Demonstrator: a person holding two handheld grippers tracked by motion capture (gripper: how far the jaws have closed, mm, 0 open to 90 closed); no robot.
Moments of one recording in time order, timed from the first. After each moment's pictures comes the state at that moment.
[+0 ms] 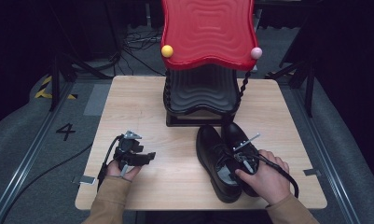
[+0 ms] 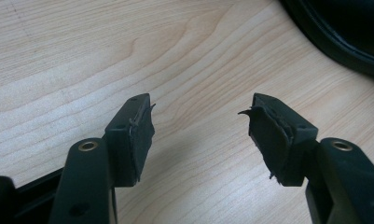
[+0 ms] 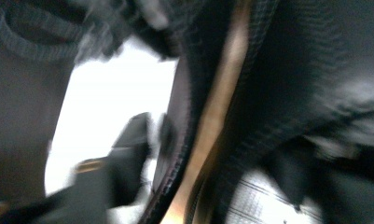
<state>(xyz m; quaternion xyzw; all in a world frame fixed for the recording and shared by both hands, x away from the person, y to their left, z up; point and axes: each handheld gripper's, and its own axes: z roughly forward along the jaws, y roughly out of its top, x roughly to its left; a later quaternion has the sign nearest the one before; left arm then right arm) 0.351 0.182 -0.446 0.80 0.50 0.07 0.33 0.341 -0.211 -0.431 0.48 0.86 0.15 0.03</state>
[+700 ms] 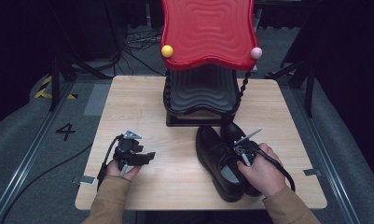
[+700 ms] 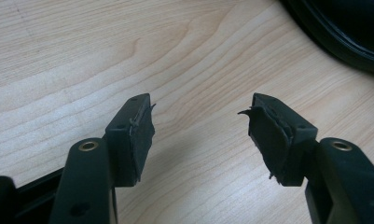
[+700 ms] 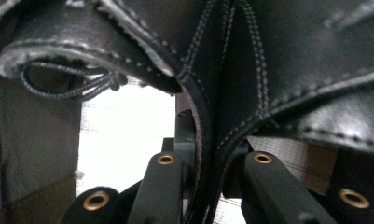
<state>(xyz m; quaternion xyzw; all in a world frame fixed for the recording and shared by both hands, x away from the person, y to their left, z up) 0.352 0.184 -0.446 0.80 0.50 0.07 0.33 0.351 -0.205 -0.417 0.52 0.85 0.12 0.02</state>
